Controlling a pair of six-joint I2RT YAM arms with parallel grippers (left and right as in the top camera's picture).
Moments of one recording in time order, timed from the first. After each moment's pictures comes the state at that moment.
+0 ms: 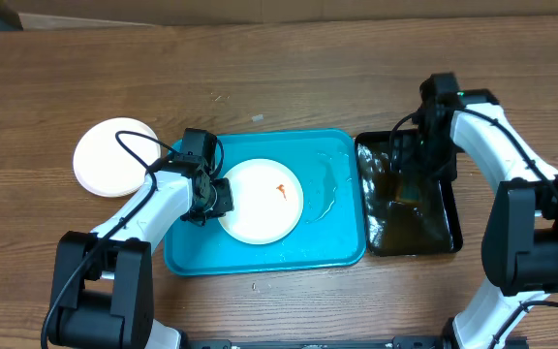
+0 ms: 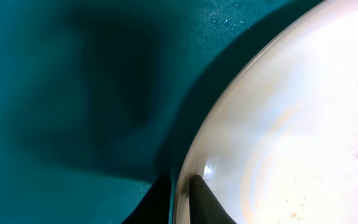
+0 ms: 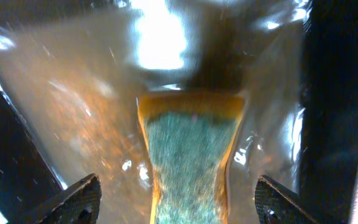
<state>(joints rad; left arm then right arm) -0.18 1.69 0.92 -0.66 0.06 -0.37 0.06 1.93 1.40 -1.03 -0.09 0.22</state>
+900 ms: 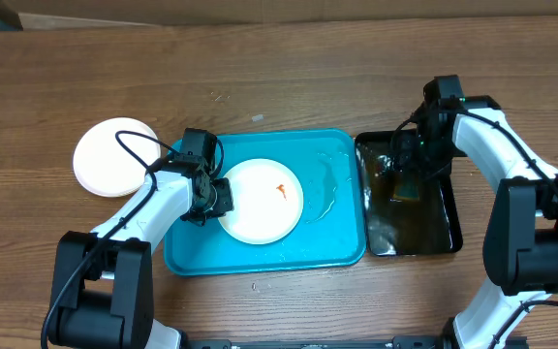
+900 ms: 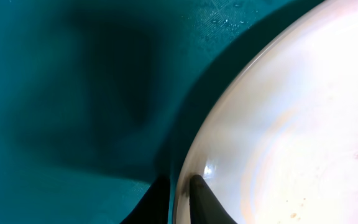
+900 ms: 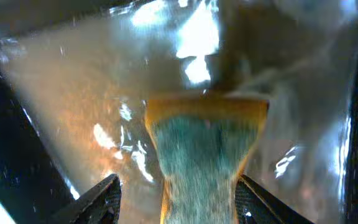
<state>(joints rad) -0.18 1.69 0.92 -0.66 0.06 -0.37 0.05 1.93 1.34 -0.94 -0.18 0.23</state>
